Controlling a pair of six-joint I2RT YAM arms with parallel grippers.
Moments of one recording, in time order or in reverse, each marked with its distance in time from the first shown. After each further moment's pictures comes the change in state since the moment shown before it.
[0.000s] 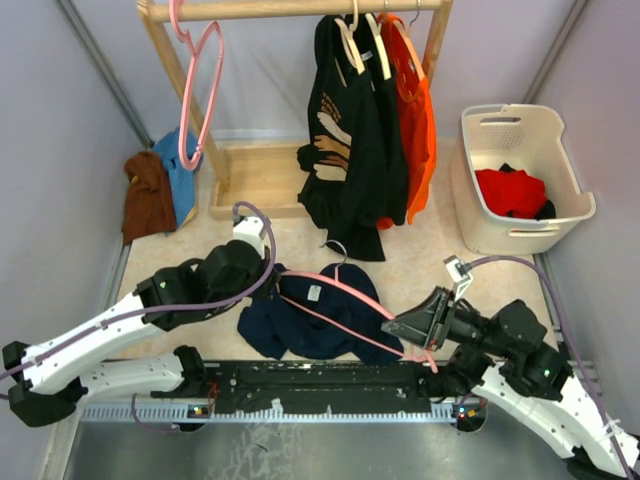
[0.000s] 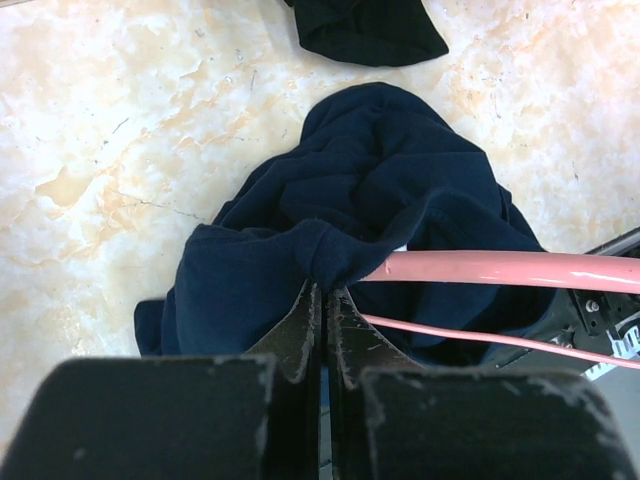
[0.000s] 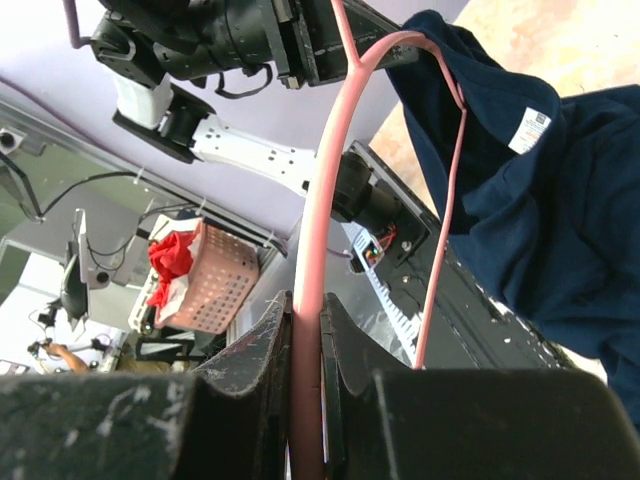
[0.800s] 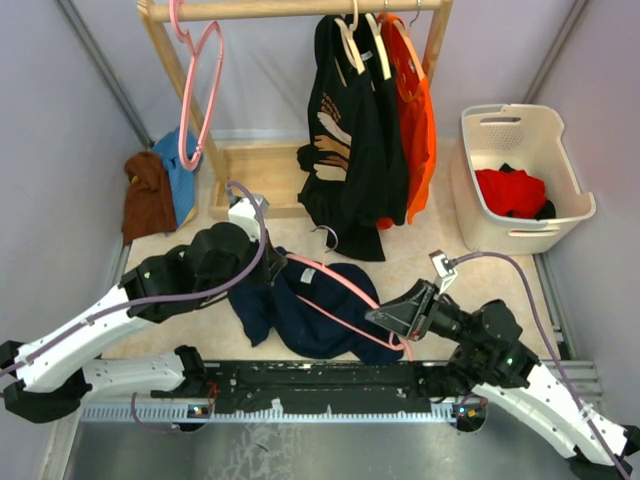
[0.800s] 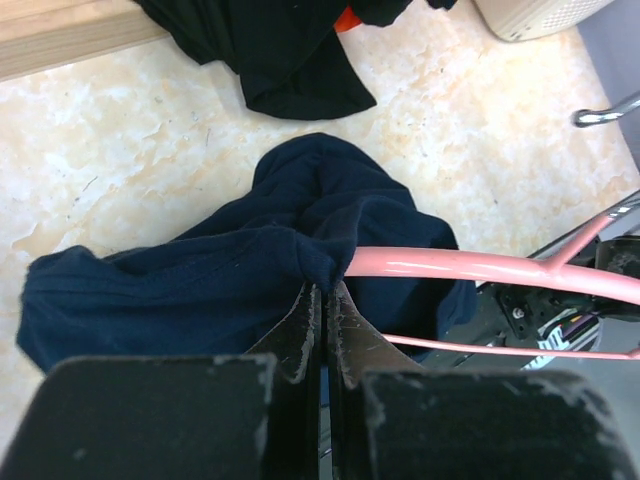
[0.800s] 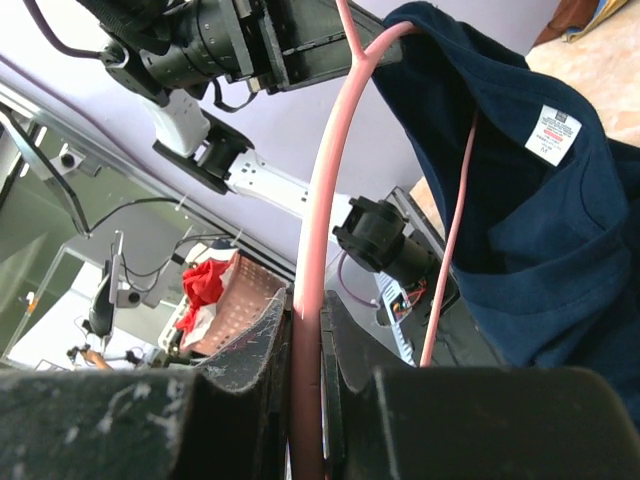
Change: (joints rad) left arm 0.000 0.045 0.172 -0.013 0.060 0.020; right arm 0.000 0.014 -0.236 0.446 -0.003 0.086
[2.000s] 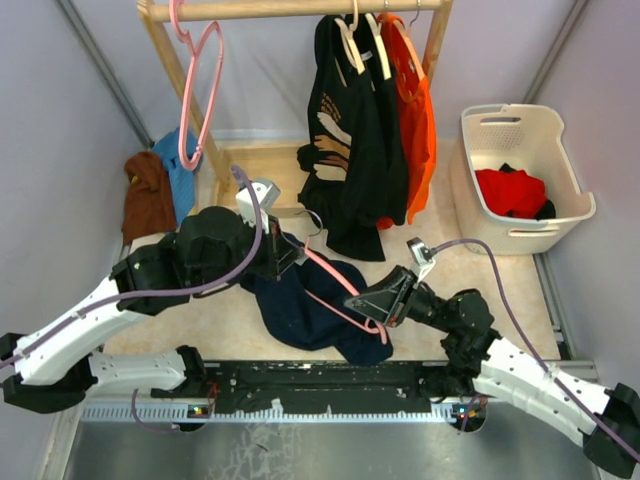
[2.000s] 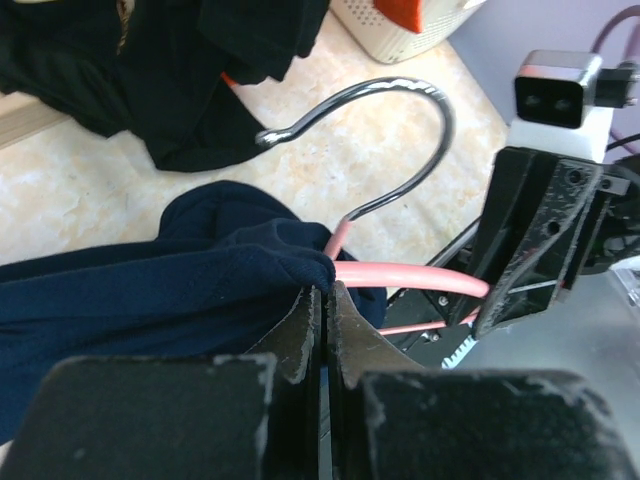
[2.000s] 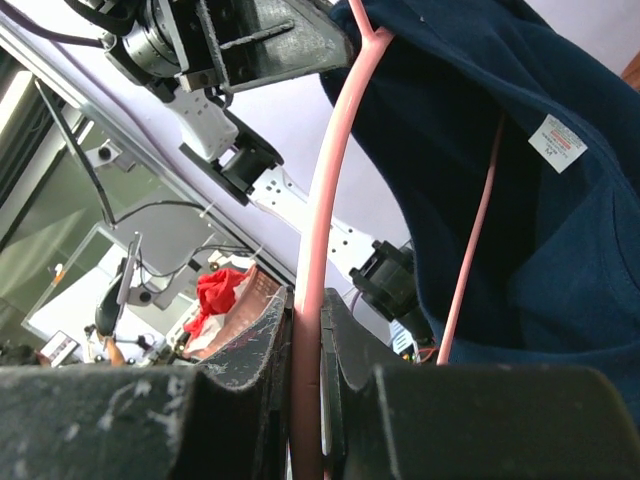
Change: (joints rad) left arm -0.037 0.069 0.185 0.028 0.123 0.080; right arm 0.000 0.440 -0.112 0.721 -0.055 0.011
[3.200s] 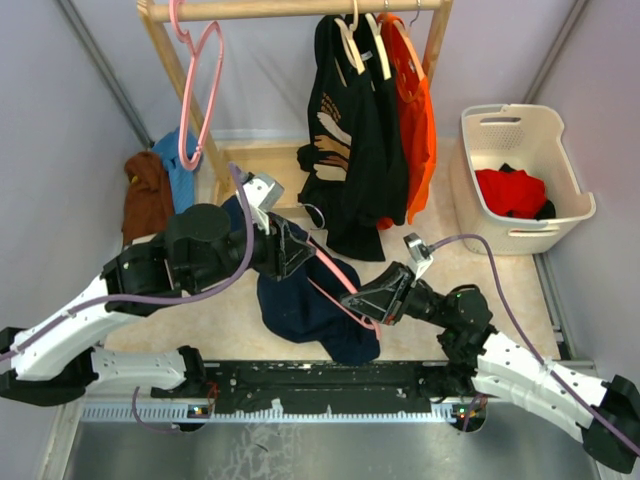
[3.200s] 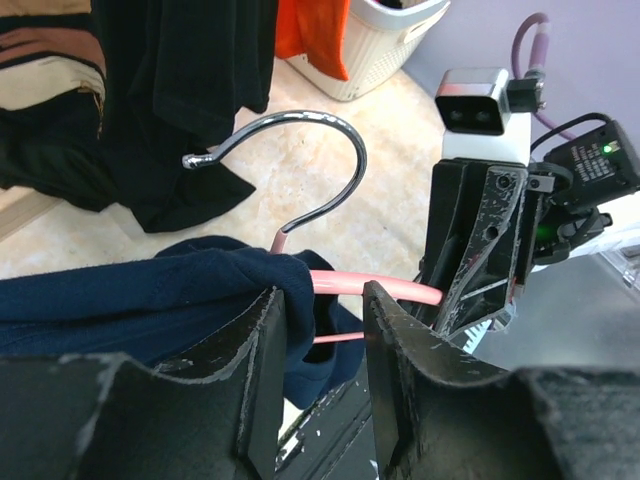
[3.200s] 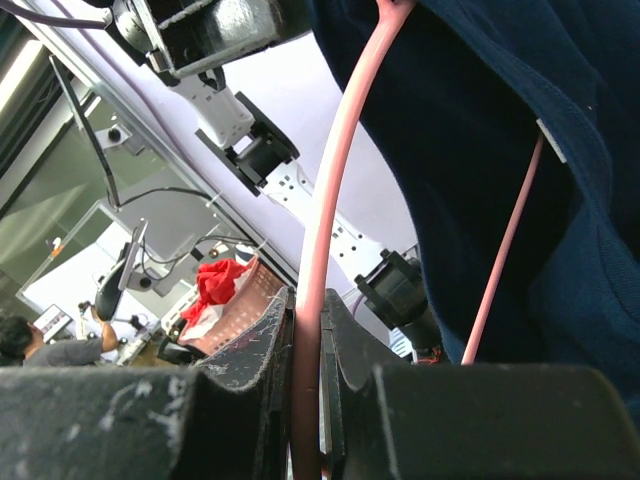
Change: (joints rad) left arm -0.072 0.033 0.104 0.041 -0.003 0.124; right arm 0.000 0.077 0.042 0.086 -0.047 -0.039
